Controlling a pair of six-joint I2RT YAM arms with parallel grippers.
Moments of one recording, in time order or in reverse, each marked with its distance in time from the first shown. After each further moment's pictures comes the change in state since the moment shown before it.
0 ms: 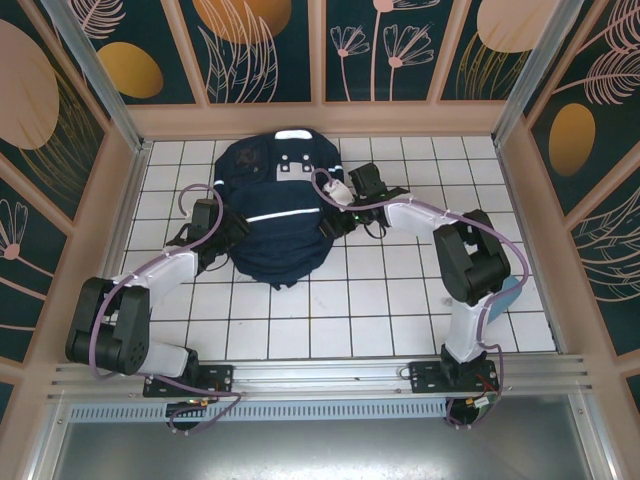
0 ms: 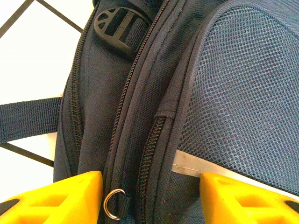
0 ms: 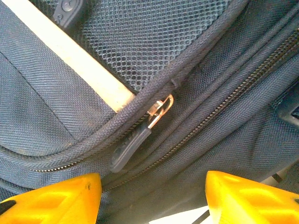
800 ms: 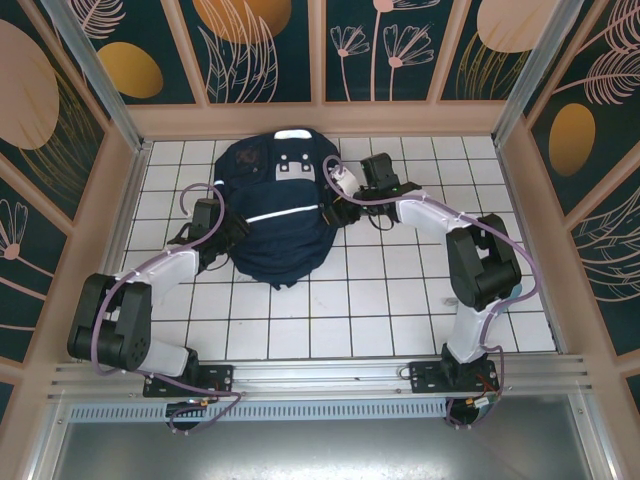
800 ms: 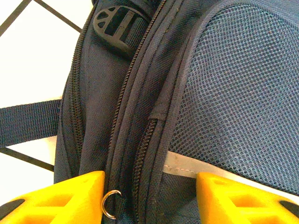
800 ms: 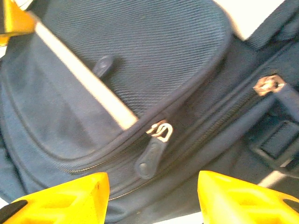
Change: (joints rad) left arm 0.003 0.023 0.006 0.005 0.001 0.019; right arm -0.048 -0.063 0.000 0.028 -0.156 -0.011
